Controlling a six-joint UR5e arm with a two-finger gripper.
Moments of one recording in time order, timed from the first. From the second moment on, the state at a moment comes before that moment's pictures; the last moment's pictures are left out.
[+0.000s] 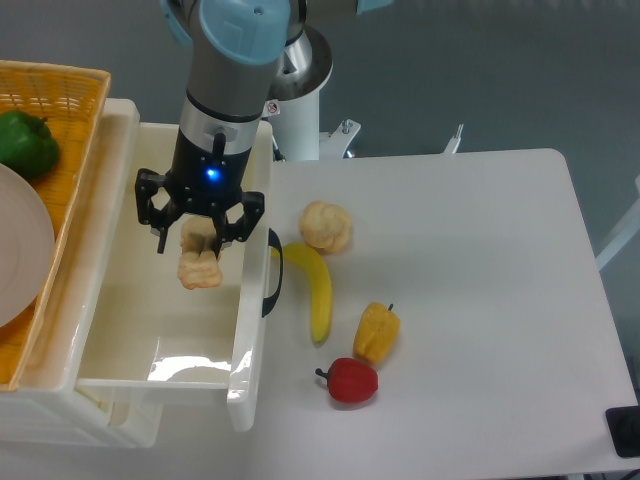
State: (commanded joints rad) arm 2.31 -1.69 -1.56 -1.21 1.18 0.20
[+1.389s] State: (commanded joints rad) arm 2.34 -1.66 -1.56 -1.21 1.21 0.23
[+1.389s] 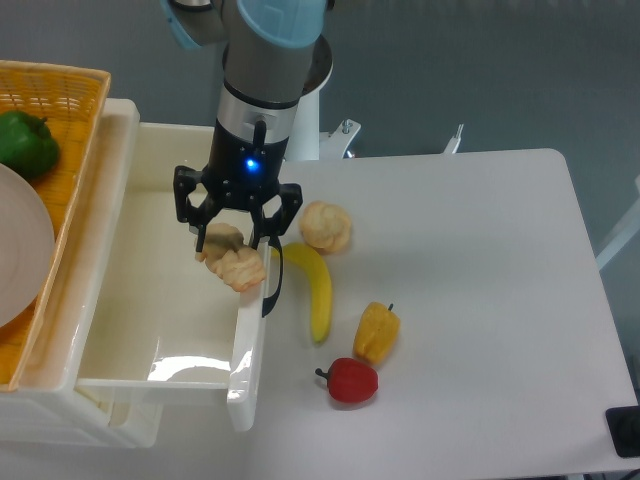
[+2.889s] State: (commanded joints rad) arm 2.66 -1.71 -1.55 -1.20 1.29 0.53
